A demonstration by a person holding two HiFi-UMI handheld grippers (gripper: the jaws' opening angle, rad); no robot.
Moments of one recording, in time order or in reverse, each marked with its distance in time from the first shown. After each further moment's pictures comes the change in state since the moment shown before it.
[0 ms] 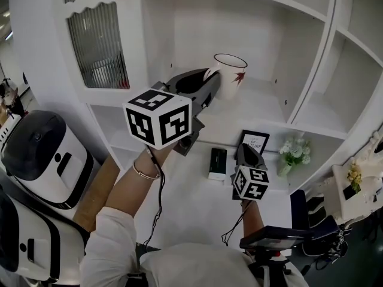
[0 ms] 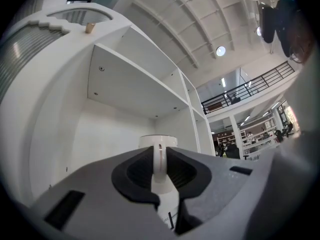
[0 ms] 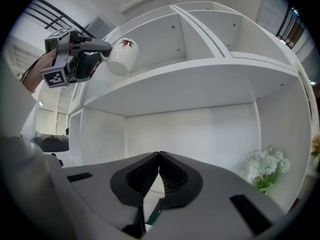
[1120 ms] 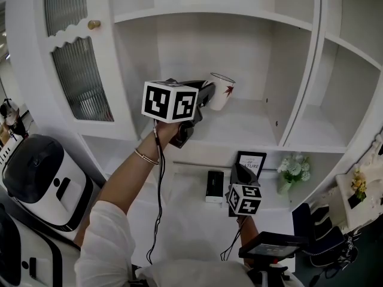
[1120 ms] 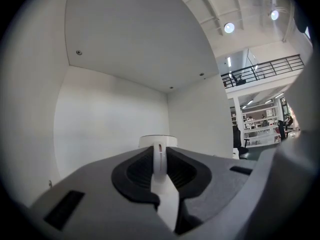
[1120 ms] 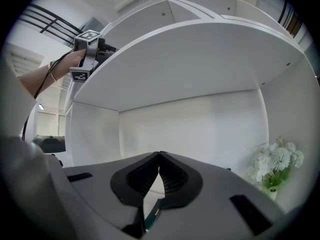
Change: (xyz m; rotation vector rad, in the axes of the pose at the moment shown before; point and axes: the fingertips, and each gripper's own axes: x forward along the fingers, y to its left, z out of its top) left arm 0.108 0.064 -0.041 0.023 0.284 0.020; right arm 0.038 -0.022 -0.020 0.035 0.028 0.027
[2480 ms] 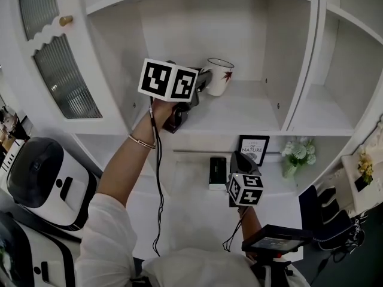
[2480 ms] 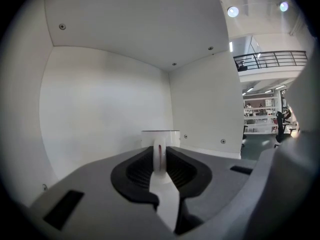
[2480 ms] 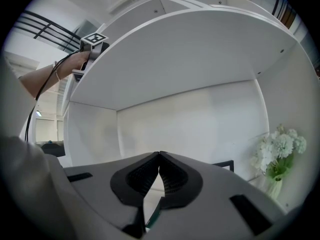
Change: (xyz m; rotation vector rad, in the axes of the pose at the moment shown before) left arm 0.035 0.009 -0.026 0.050 0.188 -0.006; right arm 0.008 -0.004 -0.016 0.061 0.010 -0.002
